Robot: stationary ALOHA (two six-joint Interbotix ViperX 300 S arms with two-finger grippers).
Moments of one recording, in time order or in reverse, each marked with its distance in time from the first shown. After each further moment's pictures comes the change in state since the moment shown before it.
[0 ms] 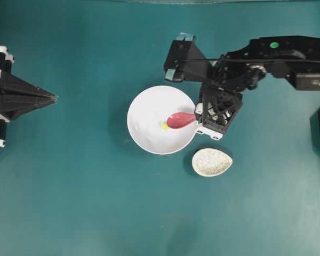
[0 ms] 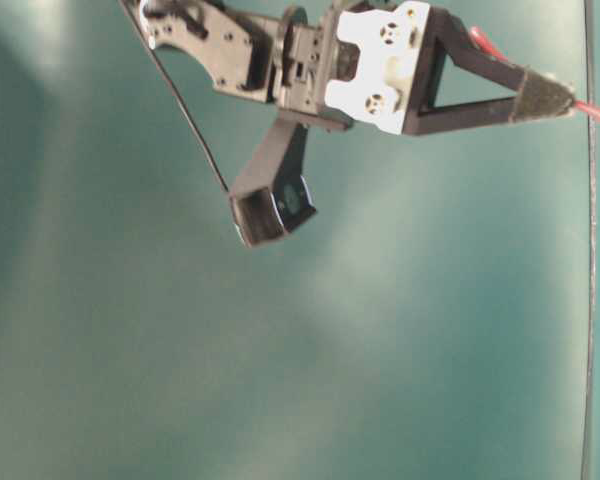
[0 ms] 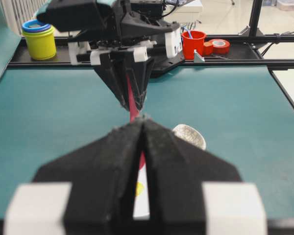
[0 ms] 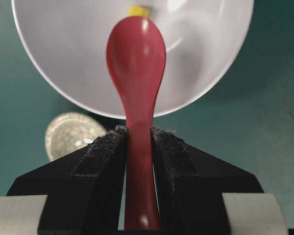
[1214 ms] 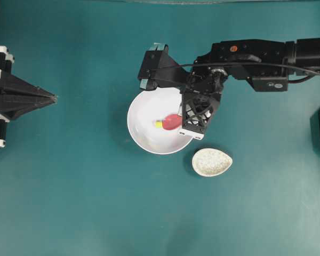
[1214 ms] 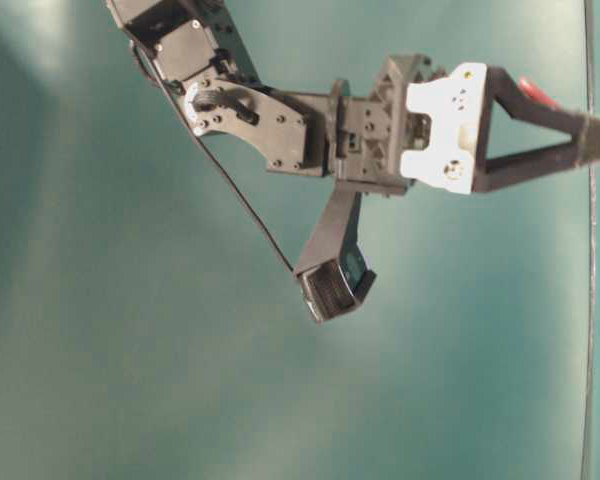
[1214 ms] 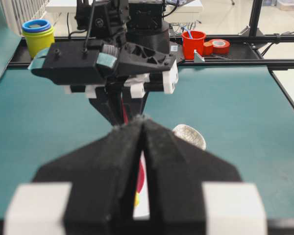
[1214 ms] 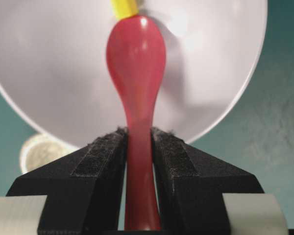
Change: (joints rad) left arm 0.000 -0.002 0.000 0.002 0.000 0.000; right arm 0.002 0.172 -0.133 -0.046 0.057 -0.017
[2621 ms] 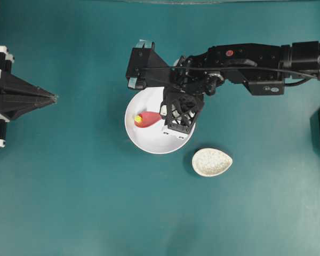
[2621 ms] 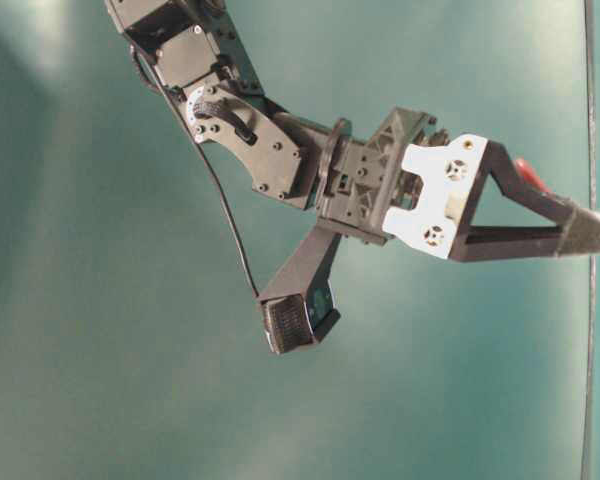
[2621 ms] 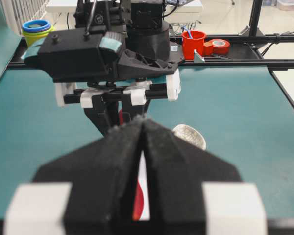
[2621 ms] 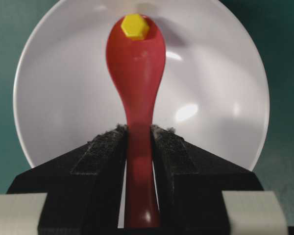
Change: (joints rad) left arm 0.000 0.002 0.000 0.000 0.000 0.000; right arm 0.017 0.014 -0.015 -0.002 -0.242 -0.063
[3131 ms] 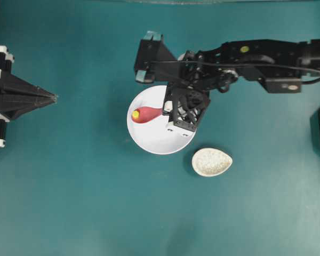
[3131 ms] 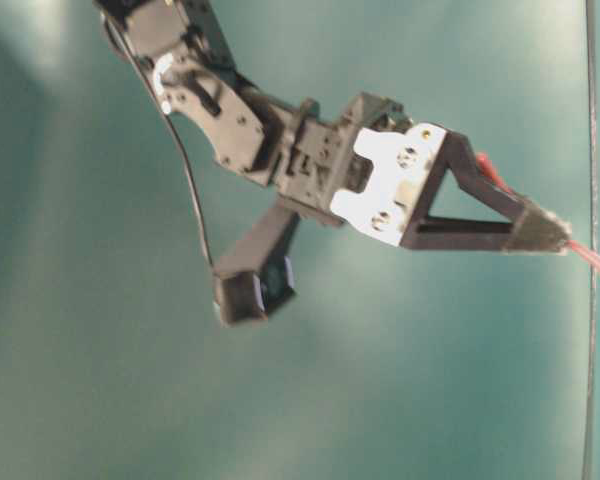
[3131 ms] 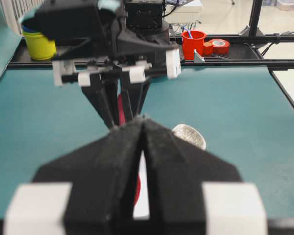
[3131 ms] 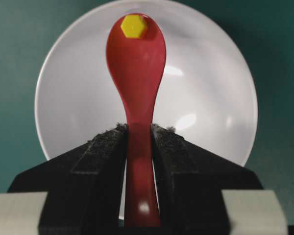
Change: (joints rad) left arm 0.000 0.000 0.000 0.000 0.000 0.000; right arm 0.000 -0.098 0.058 0.000 -0.075 0.009
